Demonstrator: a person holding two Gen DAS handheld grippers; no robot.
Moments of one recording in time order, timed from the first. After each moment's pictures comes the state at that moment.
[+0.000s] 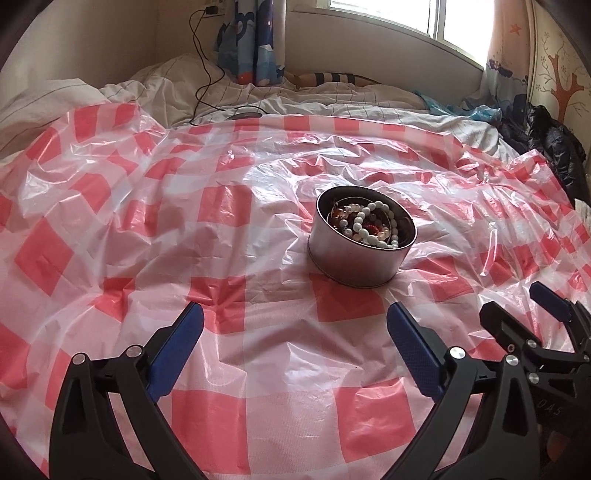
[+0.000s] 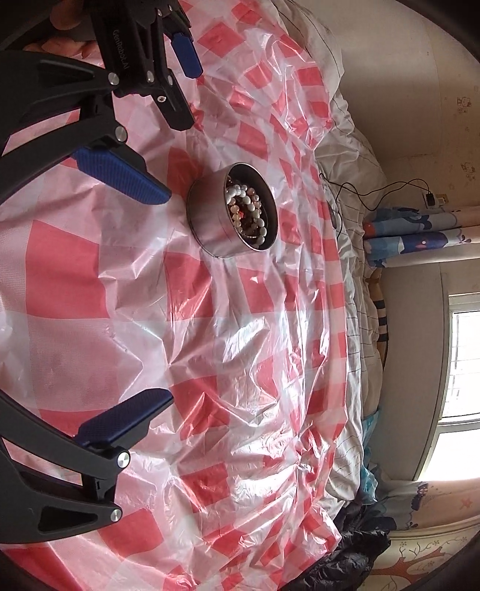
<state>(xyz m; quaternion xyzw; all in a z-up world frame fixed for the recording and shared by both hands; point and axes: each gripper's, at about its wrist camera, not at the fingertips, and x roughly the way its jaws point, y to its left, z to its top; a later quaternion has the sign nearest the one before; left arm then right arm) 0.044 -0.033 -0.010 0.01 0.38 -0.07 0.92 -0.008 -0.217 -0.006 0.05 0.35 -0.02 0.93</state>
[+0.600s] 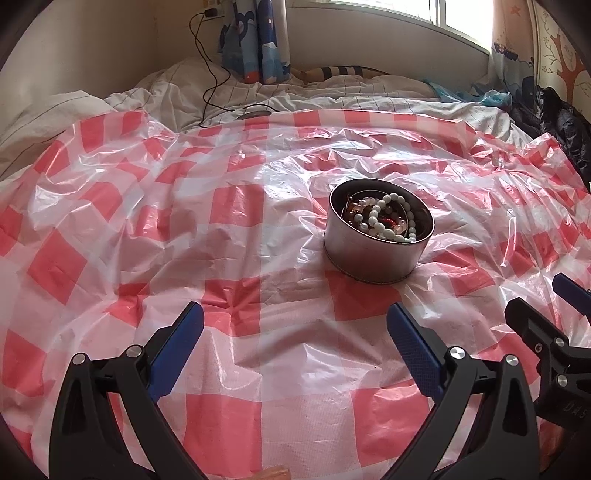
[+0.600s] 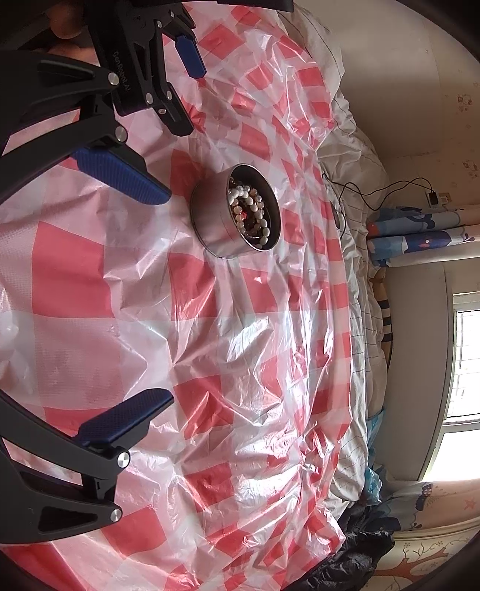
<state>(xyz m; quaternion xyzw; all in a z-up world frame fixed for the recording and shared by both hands) 0.047 -0.036 -0.011 0.04 0.39 -0.04 0.92 -0.011 -0.219 -0.005 0.05 0.36 -0.02 0.93</state>
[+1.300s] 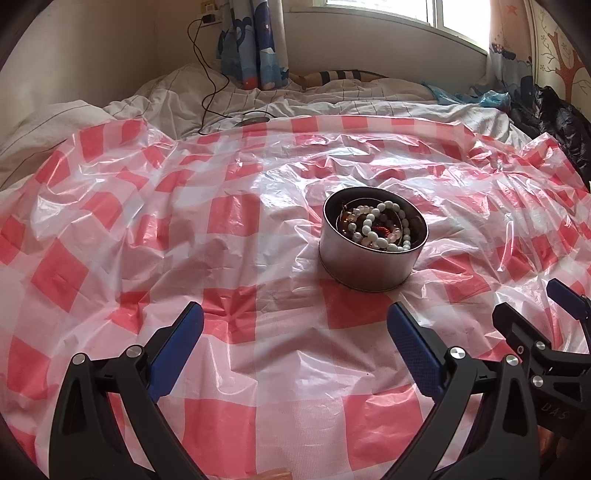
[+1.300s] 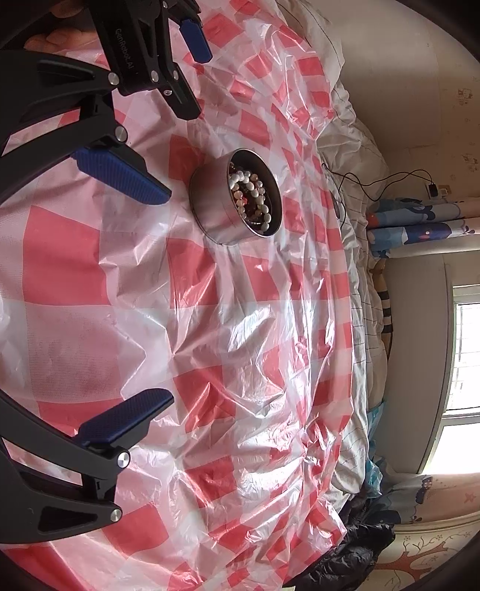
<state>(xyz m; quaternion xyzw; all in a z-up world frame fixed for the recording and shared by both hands) 0.048 -0.043 -0.005 0.05 0.38 -0.04 0.92 -0.006 -0.222 -0.014 0.05 0.36 -0.04 0.93</state>
